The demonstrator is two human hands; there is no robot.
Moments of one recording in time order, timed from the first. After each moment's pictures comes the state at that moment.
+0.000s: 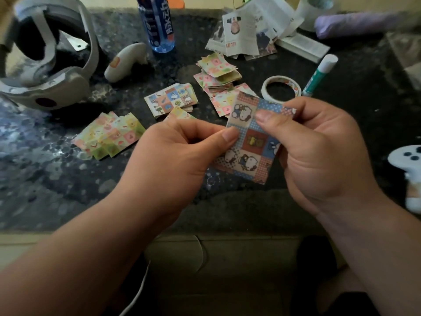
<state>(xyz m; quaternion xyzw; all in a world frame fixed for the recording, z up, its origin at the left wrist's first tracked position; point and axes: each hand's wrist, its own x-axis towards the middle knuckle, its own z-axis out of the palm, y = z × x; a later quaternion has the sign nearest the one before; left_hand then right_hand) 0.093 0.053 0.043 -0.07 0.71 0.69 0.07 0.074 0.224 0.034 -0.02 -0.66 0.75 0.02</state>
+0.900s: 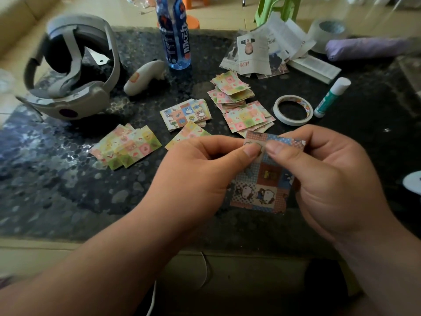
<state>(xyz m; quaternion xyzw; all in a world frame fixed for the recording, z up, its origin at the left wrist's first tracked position) 0.094 0.056 0.054 -0.06 0.66 0.74 0.10 0.076 0.224 0.032 0.03 -0.70 0.71 -0.01</state>
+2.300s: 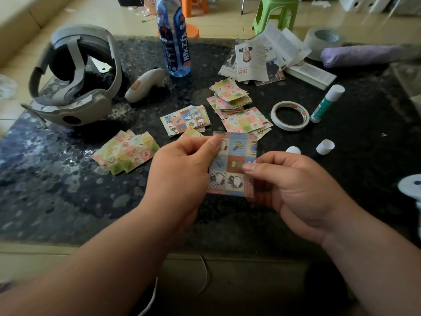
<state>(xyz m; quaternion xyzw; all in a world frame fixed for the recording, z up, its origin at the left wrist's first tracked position) 0.074 0.052 0.026 -0.21 0.61 0.76 0.02 0.068 0.213 0.028 -0.11 -0.62 0.74 -0.25</state>
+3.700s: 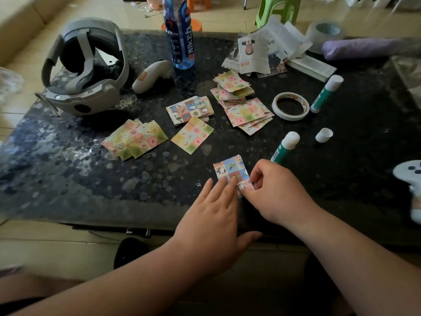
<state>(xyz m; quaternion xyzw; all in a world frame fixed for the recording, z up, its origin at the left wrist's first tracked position) 0.145 0.060 -0.043 0.20 0.97 0.04 0.16 0.087 0.209 -0.021 -0.01 -0.94 0.30 -0.16</state>
